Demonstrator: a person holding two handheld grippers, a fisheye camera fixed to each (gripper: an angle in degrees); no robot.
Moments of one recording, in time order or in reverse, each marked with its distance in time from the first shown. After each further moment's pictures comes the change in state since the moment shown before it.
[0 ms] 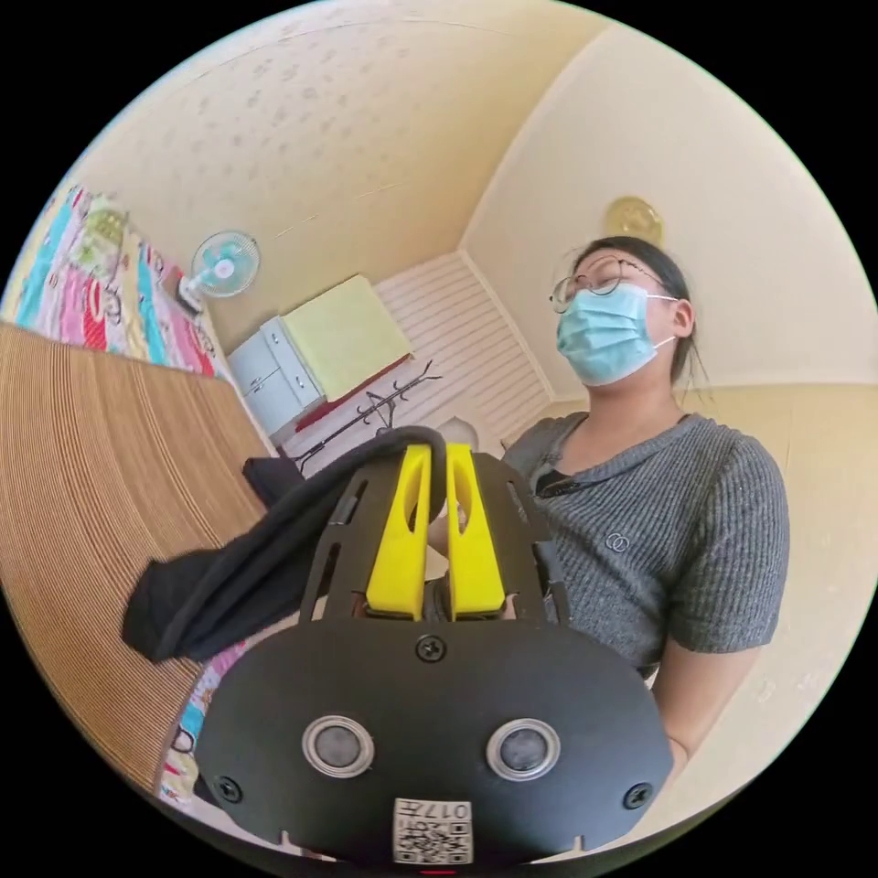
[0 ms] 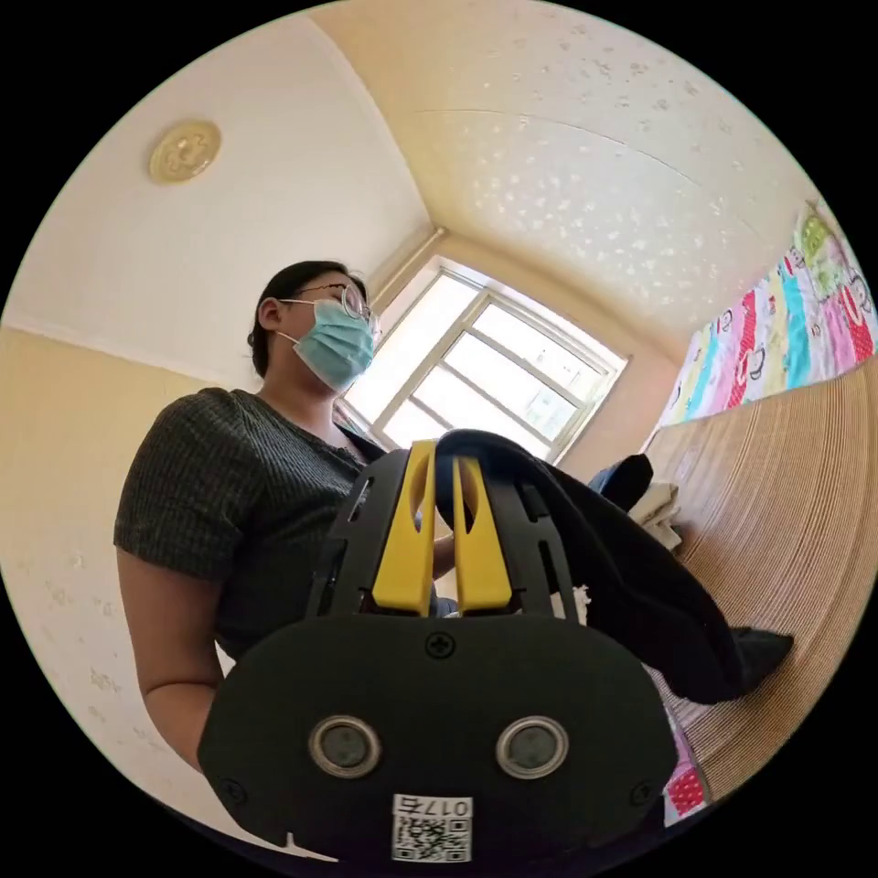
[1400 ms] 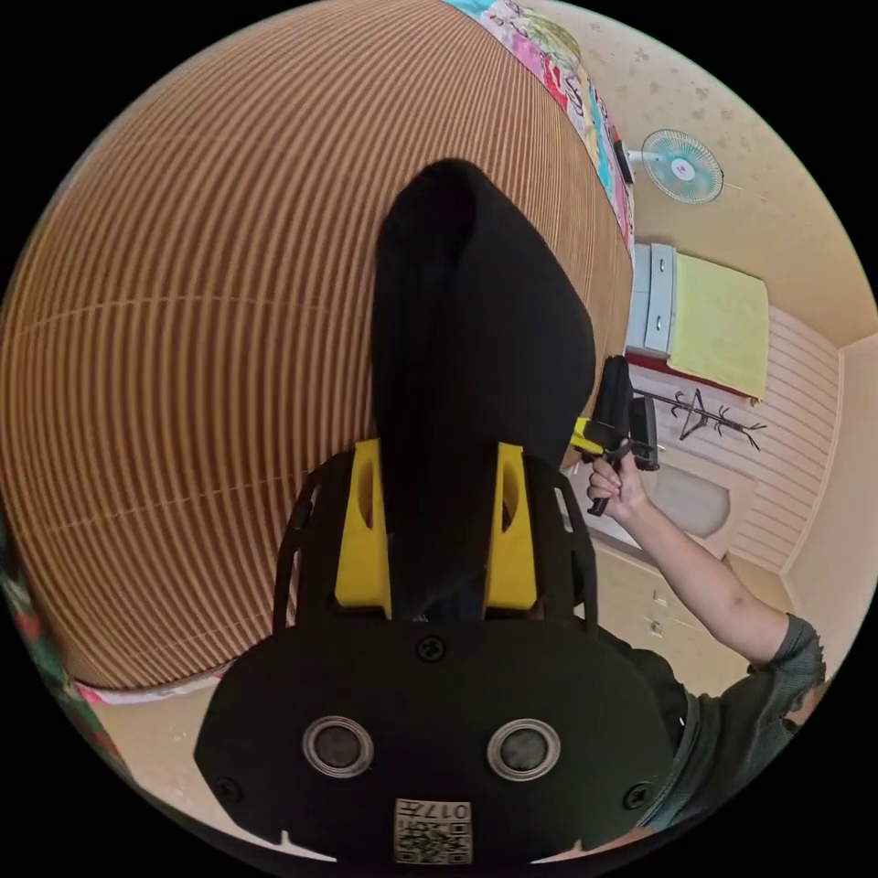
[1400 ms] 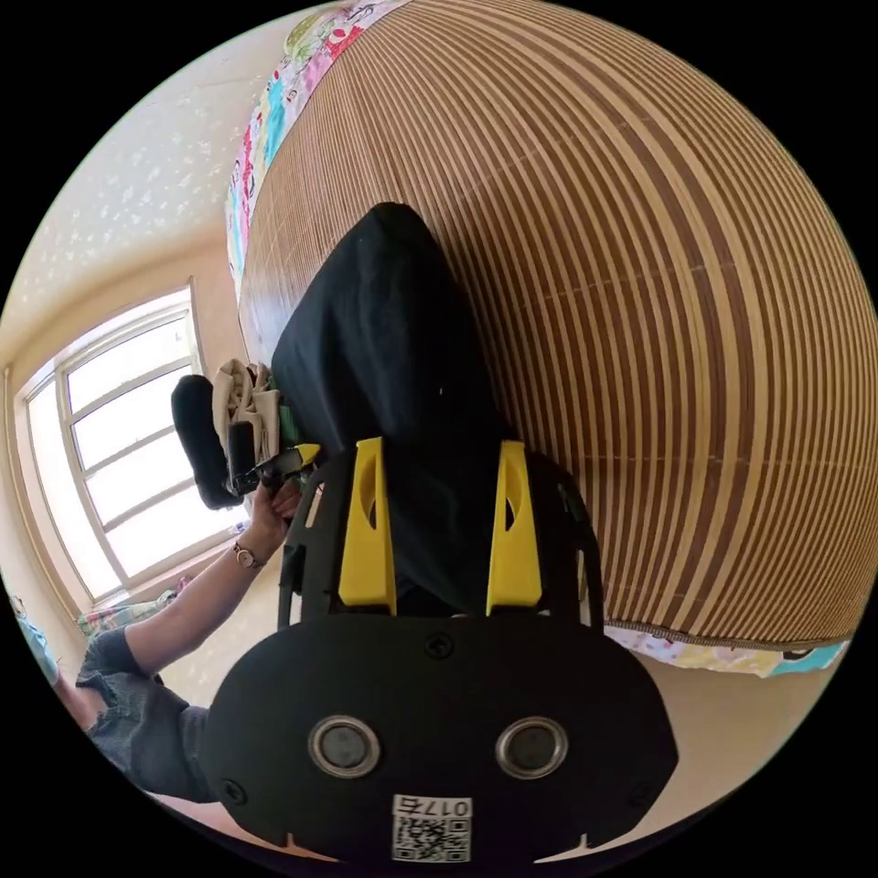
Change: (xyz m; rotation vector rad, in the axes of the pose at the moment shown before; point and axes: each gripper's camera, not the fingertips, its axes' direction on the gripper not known) left arm -0.379 0.114 0.072 -0.363 -0.733 -0.930; right arm 0.432 0.157 -0.058 -0.325 0.808 1.078
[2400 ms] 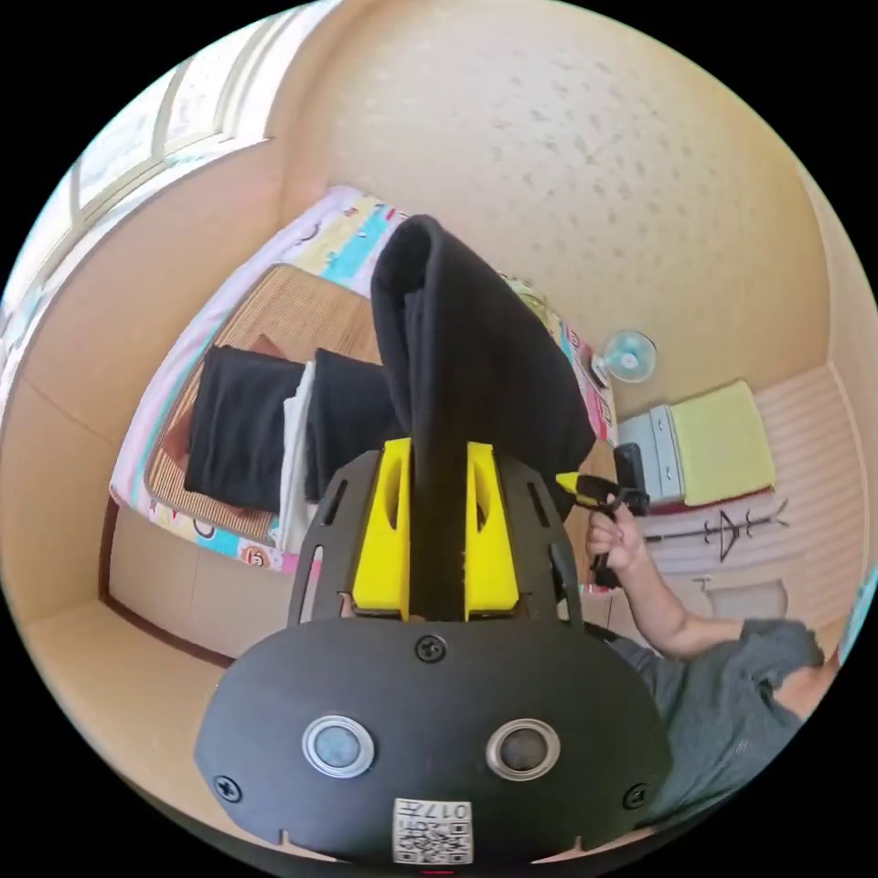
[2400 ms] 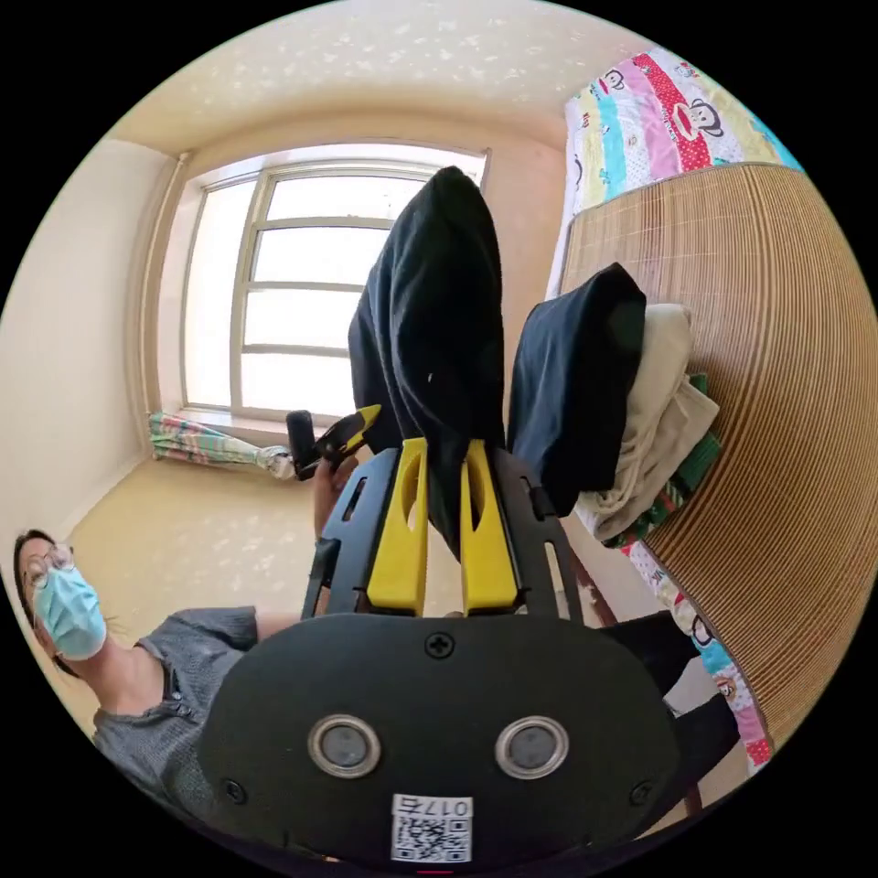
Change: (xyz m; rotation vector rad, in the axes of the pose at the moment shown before) left arm 0.126 0.351 -0.549 0.771 -0.301 -0.105; right arm -0.510 0.081 0.170 -0.174 -0.189 -0.547
